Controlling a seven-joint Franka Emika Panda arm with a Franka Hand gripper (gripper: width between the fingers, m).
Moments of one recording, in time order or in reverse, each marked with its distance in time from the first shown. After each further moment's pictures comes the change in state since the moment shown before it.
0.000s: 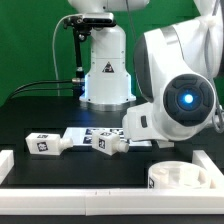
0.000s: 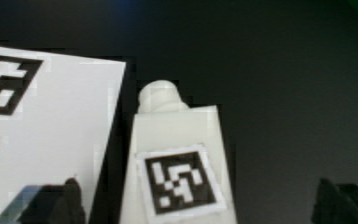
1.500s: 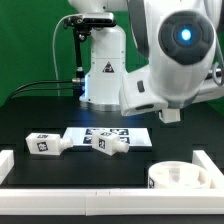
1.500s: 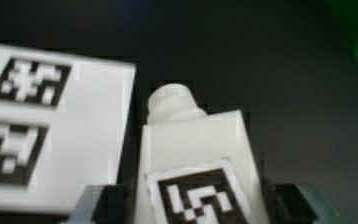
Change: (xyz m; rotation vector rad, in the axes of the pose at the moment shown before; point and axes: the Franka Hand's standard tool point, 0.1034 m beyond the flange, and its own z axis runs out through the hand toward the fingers) arm -0.029 -0.001 -0.058 -0.008 0.254 -0.050
